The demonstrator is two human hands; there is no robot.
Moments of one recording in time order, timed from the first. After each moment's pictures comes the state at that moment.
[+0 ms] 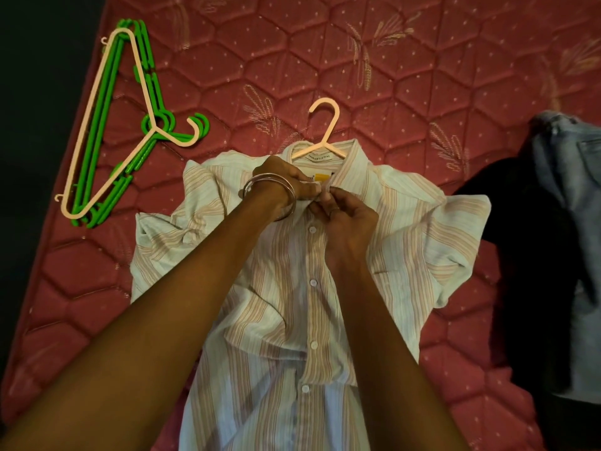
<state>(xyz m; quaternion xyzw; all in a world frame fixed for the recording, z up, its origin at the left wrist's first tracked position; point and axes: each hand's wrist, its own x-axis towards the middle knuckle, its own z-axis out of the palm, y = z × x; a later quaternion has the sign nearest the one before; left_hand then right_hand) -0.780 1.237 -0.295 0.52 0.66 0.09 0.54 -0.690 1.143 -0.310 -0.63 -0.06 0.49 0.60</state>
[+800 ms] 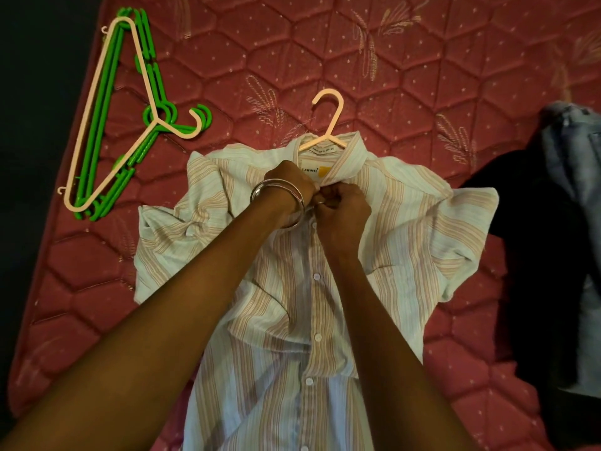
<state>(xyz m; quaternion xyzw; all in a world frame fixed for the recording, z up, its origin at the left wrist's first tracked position) -0.771 1.223 -0.292 0.55 0.69 0.00 0.46 -0.695 1.148 -0.326 -0.79 -0.36 0.31 0.40</state>
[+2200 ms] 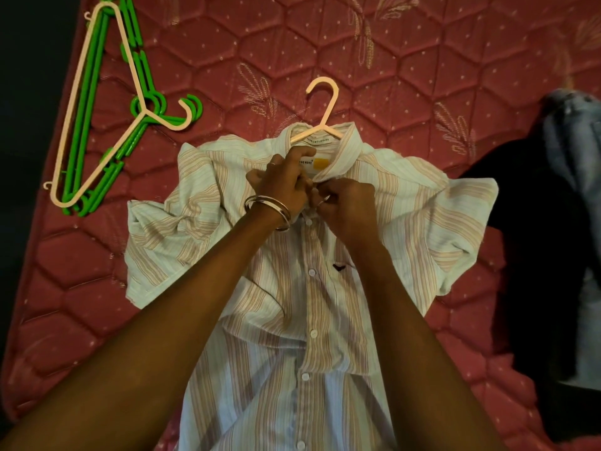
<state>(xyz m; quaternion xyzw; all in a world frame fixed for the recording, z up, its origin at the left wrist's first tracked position) -0.780 1.205 -0.326 0.69 0.57 0.13 0.42 -0.659 1.146 -0.322 -0.70 -0.58 0.28 0.32</state>
